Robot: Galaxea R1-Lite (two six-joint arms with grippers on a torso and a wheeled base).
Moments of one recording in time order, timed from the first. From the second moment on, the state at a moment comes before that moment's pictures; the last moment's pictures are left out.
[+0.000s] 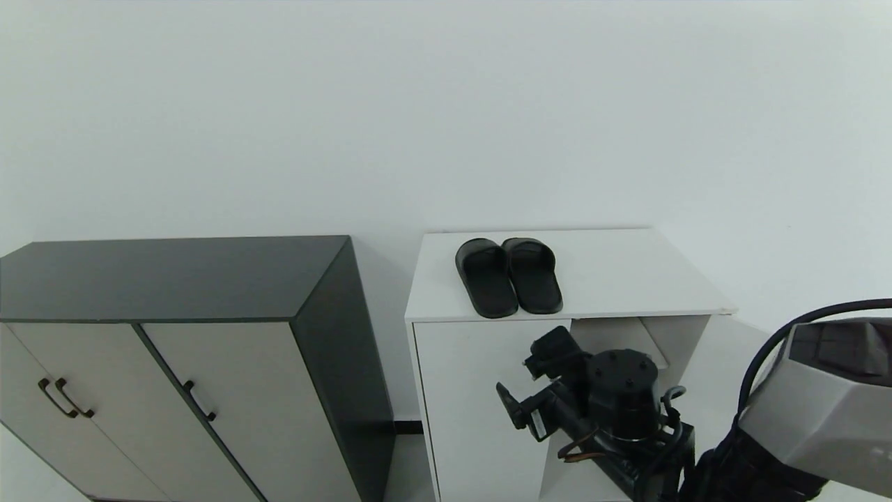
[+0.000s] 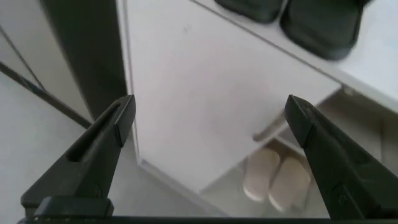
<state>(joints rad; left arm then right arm) 0.00 0.00 0.00 0.00 -0.01 0.01 0.80 2.10 -0.64 -1.22 -0.36 -0.13</state>
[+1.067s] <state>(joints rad) 0.00 0.00 0.00 0.00 -0.01 0.02 0.82 1.98 -1.03 -0.66 -0.61 0.19</state>
